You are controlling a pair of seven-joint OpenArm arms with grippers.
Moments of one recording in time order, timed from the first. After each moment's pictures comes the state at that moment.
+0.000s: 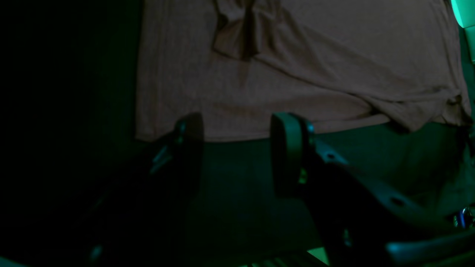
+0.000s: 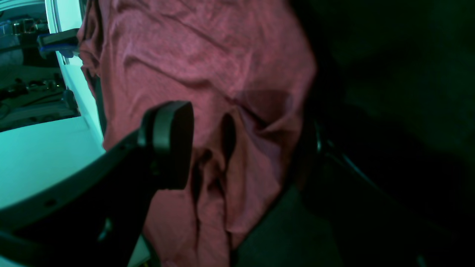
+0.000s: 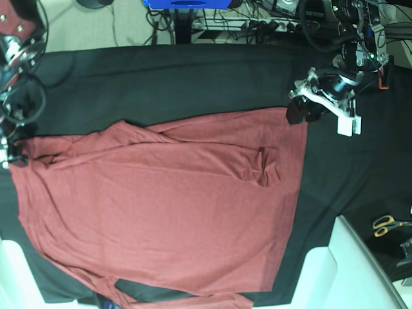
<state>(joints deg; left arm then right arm) 24.1 -11.9 -19.9 97.9 -40.5 -18.7 40.5 16.7 16.9 57.5 33.4 38.5 15.3 -41.4</state>
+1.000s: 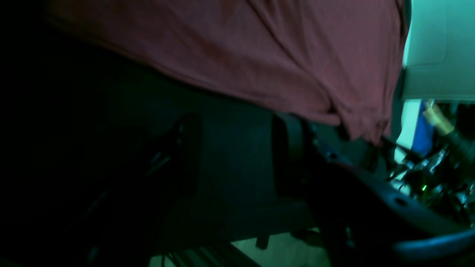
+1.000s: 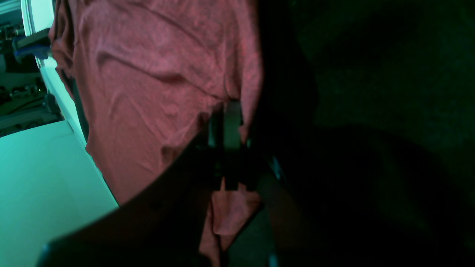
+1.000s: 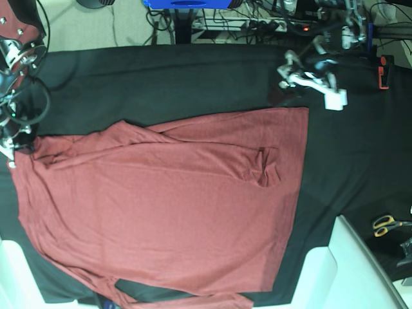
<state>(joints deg) 26.2 -7.4 -20.9 88.7 -55.5 -18.4 40.0 17.3 16.1 57.3 32.3 36.4 14.2 -39.7</state>
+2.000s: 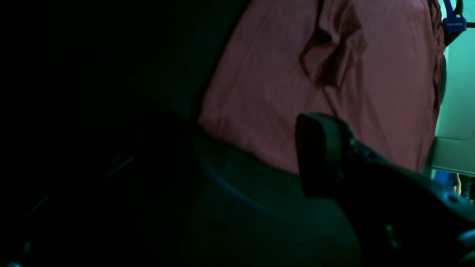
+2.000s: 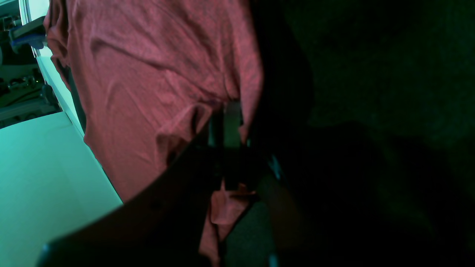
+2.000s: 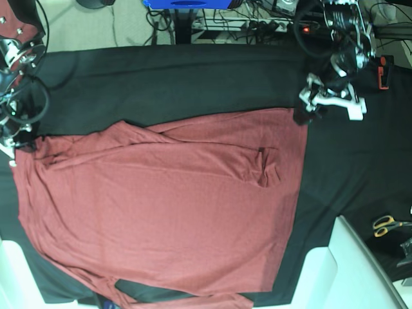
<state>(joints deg) 13.8 -6.4 -31.7 73.7 -47.4 -18.7 39.3 17.0 16.4 57.3 32.3 36.6 14.2 -42.3</state>
